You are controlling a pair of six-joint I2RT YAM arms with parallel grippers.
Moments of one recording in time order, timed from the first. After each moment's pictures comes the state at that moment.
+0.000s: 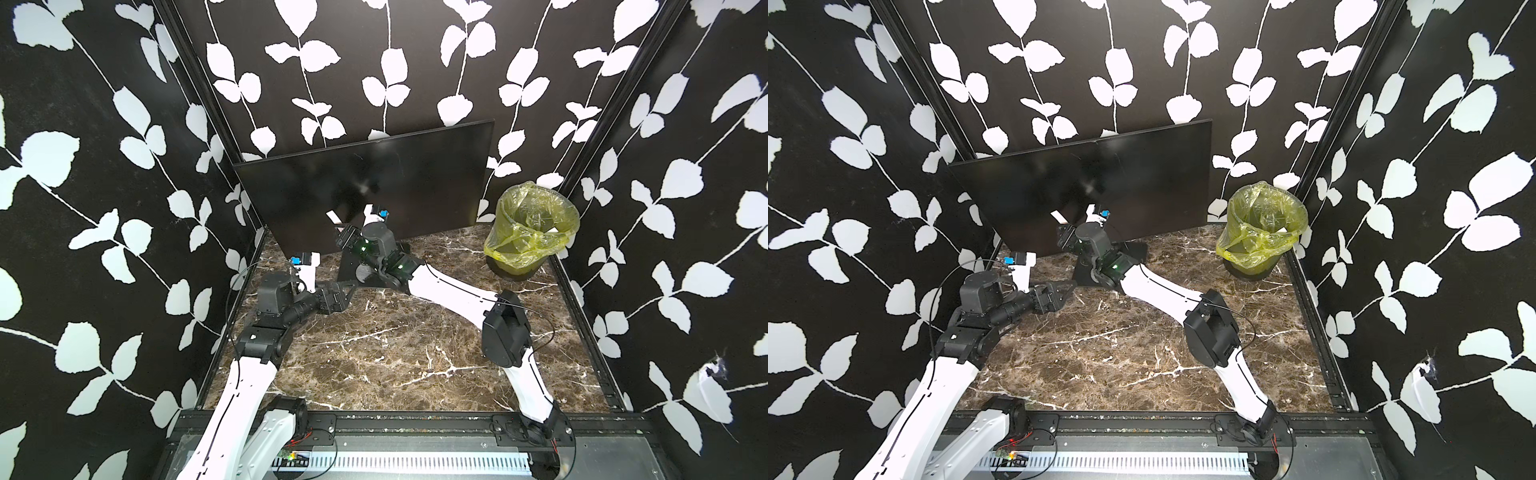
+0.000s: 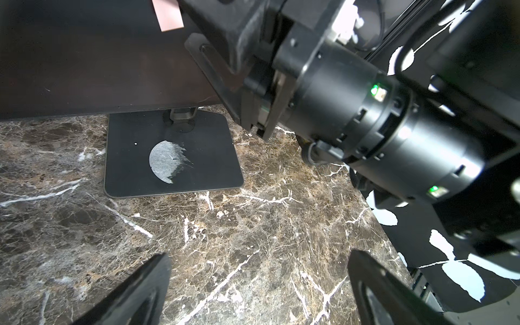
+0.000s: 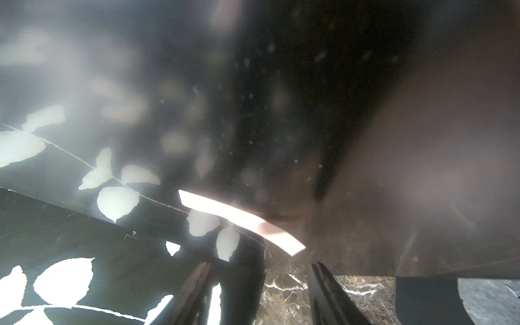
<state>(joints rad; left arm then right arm) -0.15 0.80 0.78 -0.39 0.53 -0.35 0.92 2.20 2.02 0.07 0.20 0.99</state>
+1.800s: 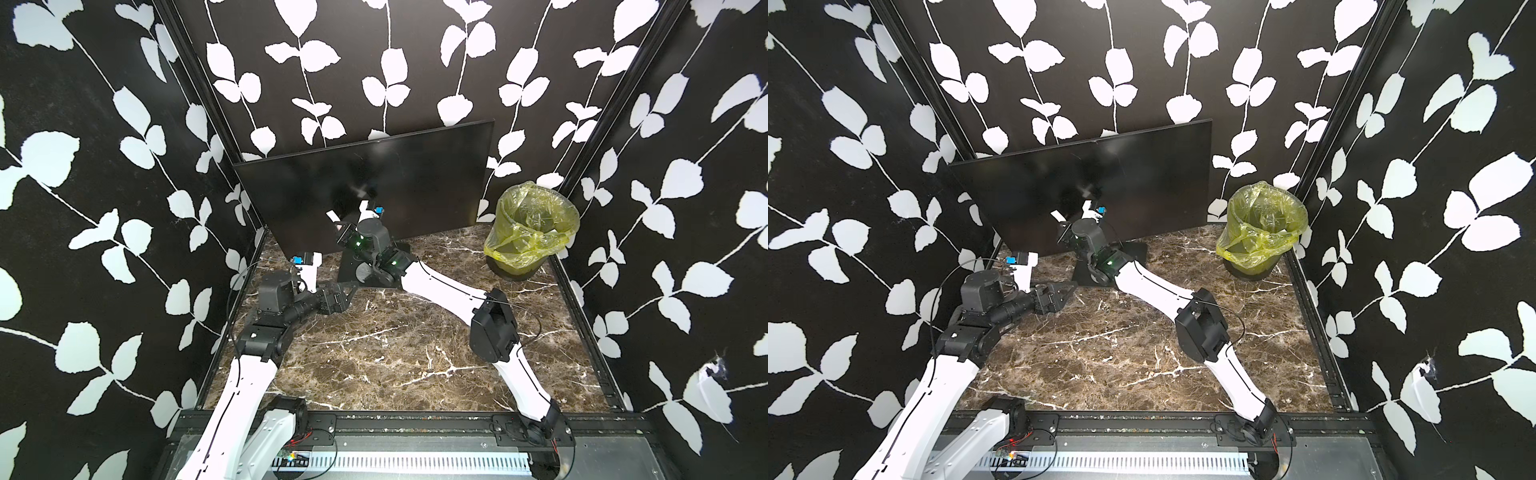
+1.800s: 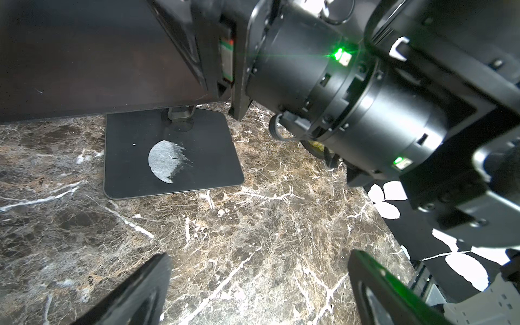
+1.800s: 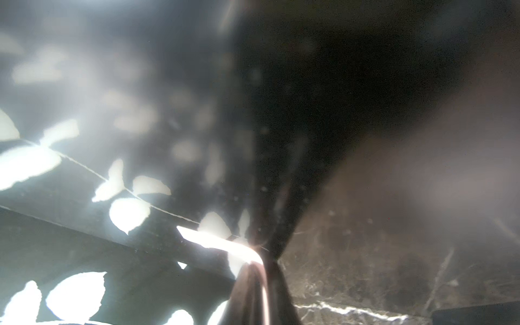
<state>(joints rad) -0.15 0.81 0.78 -0.40 0.54 -0.32 0.91 2.30 2.15 0.08 0.18 1.01</state>
